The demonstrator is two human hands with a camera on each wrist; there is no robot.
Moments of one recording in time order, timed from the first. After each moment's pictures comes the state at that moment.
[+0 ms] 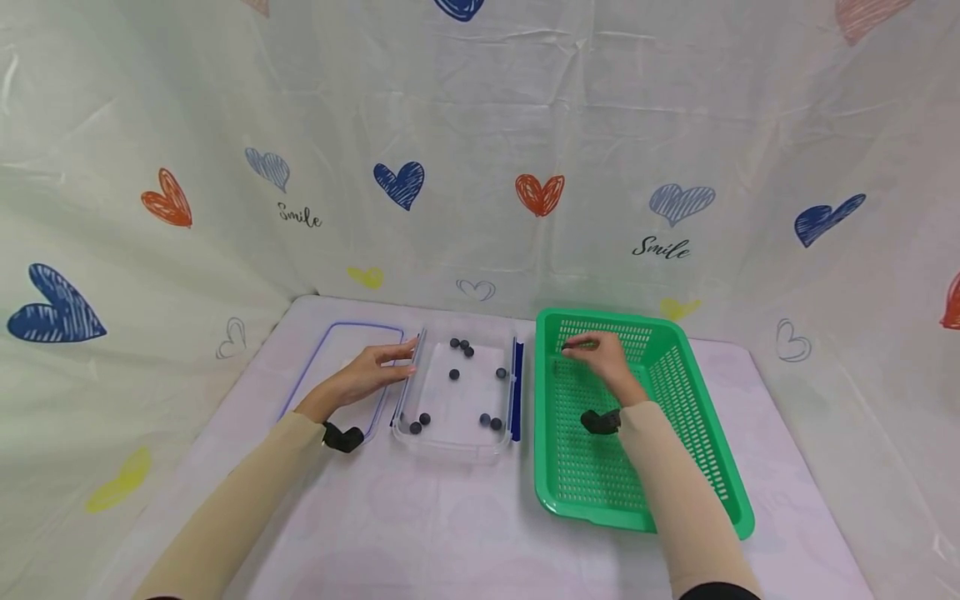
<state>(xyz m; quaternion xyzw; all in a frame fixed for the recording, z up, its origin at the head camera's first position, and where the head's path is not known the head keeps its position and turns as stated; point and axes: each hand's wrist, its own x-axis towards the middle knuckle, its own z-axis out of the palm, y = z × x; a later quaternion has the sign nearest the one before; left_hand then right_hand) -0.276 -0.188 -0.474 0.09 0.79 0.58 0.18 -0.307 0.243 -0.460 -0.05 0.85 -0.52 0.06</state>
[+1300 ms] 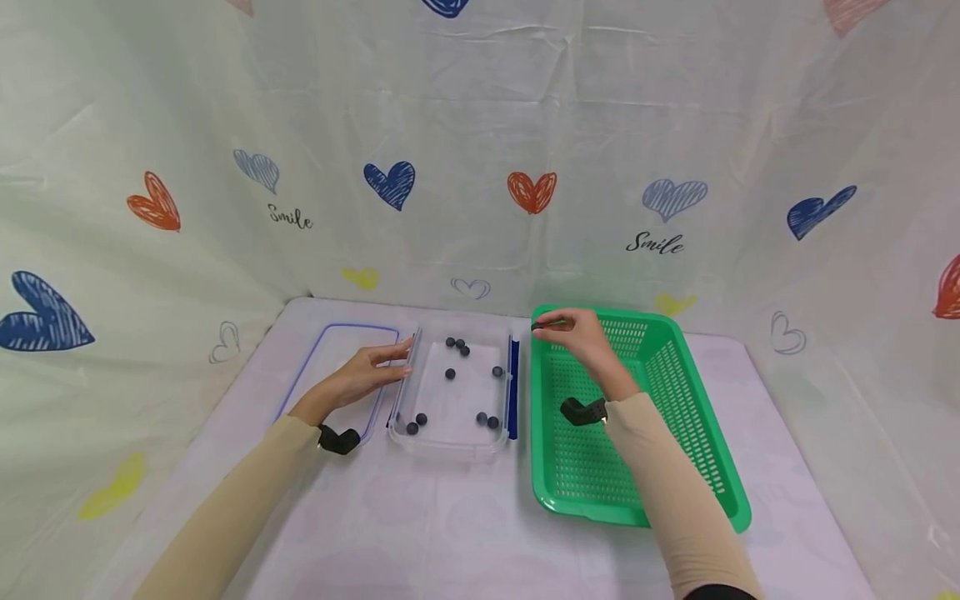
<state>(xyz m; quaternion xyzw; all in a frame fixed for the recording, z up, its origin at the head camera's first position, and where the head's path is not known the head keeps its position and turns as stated) -0.276 -0.188 -0.474 0.10 0.78 0.59 0.19 -0.291 0.204 -0.400 -0.08 0.82 -0.57 0.08</state>
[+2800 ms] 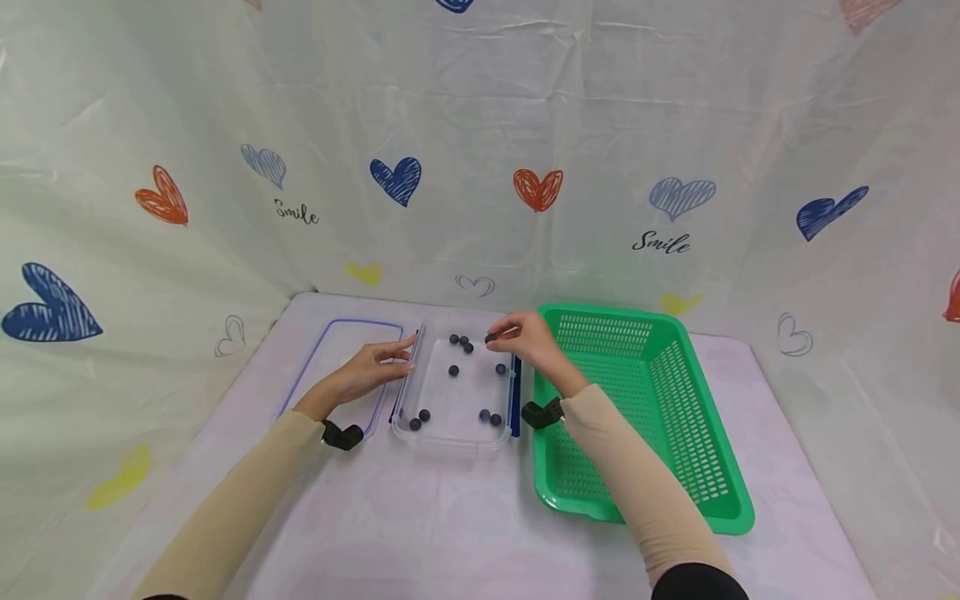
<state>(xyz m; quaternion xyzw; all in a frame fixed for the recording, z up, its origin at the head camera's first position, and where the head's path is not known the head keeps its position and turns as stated) -0.278 -0.188 -0.479 0.09 0.77 0.60 0.19 -0.294 0.131 -0.407 -0.13 0.83 -0.53 0.11</state>
